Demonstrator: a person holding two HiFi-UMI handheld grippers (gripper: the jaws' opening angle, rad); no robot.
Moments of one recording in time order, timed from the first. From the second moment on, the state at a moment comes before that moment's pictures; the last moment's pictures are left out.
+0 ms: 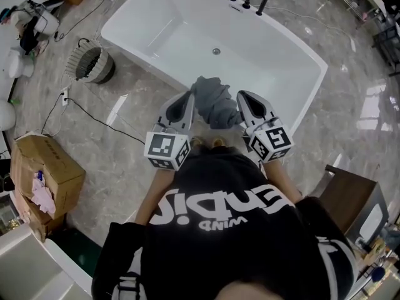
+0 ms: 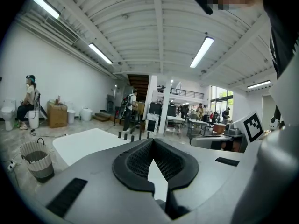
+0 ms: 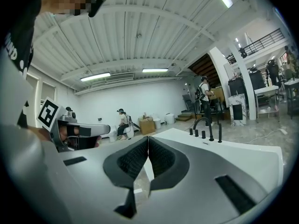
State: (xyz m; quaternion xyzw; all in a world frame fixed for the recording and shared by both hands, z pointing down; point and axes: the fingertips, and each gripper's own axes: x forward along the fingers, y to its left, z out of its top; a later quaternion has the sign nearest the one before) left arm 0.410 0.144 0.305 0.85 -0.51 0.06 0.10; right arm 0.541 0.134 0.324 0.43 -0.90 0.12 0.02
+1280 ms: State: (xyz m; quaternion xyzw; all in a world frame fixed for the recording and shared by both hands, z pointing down) left arm 0.406 0.086 0.477 0.86 -0.46 0.06 0.19; right arm 0.513 0.093 0.501 0.45 -0.87 0.19 0.09
